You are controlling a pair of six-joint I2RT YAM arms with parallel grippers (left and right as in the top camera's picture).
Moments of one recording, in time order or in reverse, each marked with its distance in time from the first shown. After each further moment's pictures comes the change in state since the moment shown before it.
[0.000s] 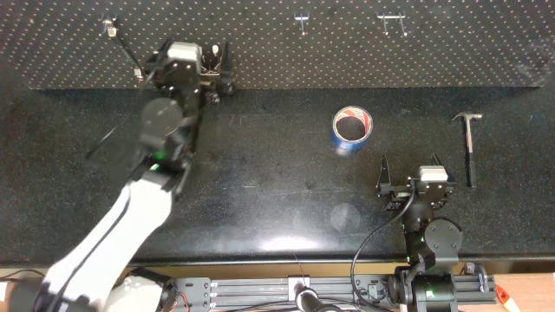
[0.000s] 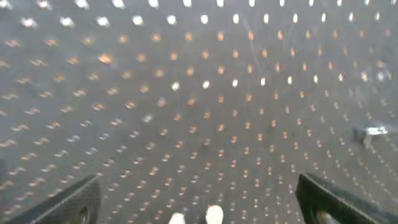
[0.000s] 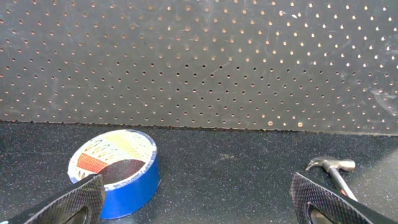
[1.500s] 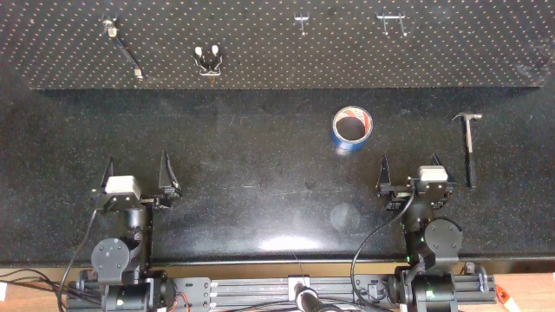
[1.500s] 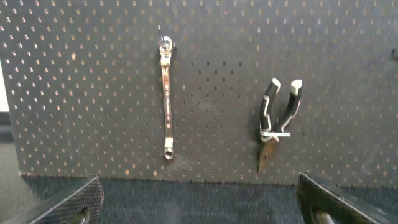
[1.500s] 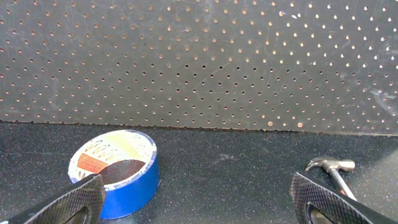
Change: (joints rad) left arm 0.341 -1.274 -0.690 -0.515 0.172 -0.005; right arm 0.000 0.000 0.000 0.000 0.000 0.000
